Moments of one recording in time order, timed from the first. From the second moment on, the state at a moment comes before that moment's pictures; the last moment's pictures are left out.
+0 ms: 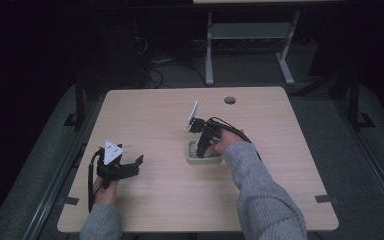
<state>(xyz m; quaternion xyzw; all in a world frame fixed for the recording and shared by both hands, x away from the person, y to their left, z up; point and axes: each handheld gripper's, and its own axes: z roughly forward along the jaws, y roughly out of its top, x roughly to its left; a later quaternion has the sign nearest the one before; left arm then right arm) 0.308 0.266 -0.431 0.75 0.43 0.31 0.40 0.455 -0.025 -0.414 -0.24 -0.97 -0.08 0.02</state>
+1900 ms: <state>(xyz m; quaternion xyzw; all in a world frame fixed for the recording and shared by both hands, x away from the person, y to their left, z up) 0.307 0.266 -0.431 0.75 0.43 0.31 0.40 0.433 -0.075 -0.360 -0.28 -0.95 -0.16 0.01</state>
